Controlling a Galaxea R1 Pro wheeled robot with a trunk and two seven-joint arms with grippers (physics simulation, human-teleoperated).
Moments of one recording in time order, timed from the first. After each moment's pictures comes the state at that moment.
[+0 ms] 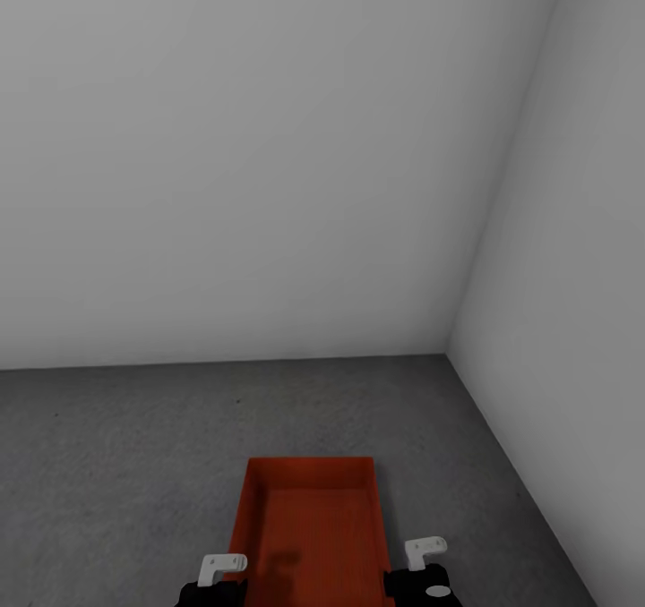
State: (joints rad) left arm -0.46 -0.02 -0.20 -0.11 0.22 -0.14 0.01; right arm -0.42 0.09 0.11 -0.28 0.04 0.04 -0.13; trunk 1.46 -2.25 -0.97
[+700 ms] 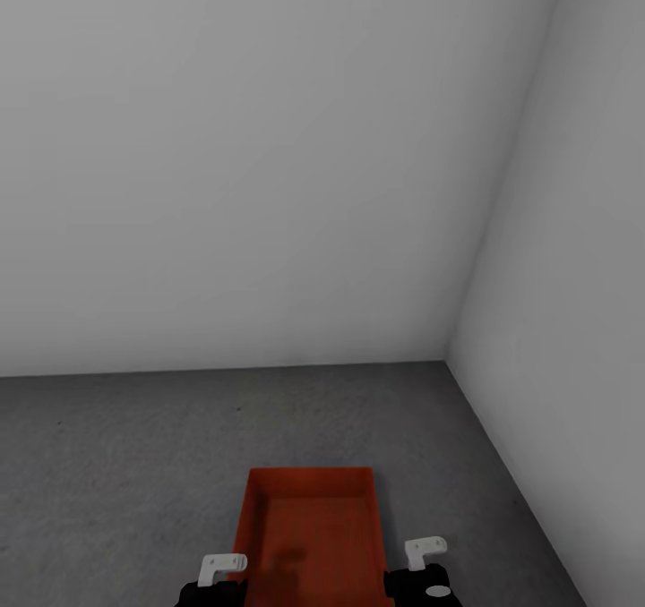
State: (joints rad) left arm -0.46 -0.02 -0.20 -0.11 0.22 -0.14 0.01; right arm -0.42 0.09 0.11 -0.28 0.04 0.04 -0.13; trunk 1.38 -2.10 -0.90
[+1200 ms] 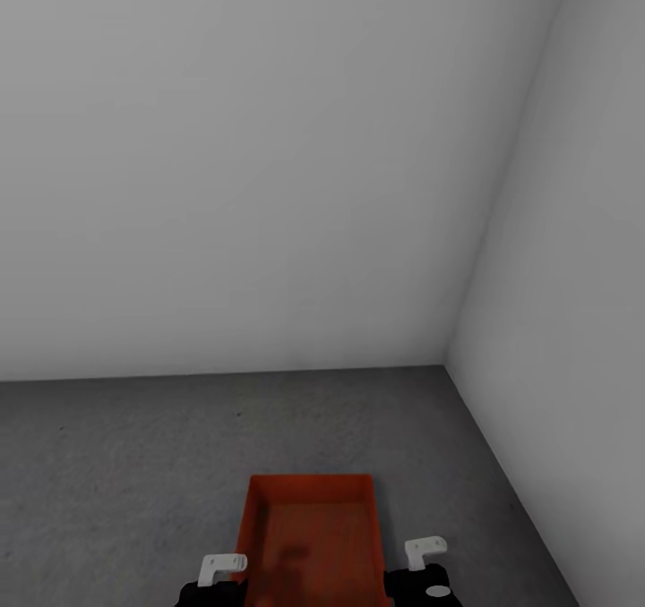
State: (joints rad) left arm -0.46 -0.02 -0.20 -0.11 0.22 -0.14 0.01; right arm -0.42 0.09 0.11 -0.28 0.04 0.04 -0.13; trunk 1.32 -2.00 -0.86
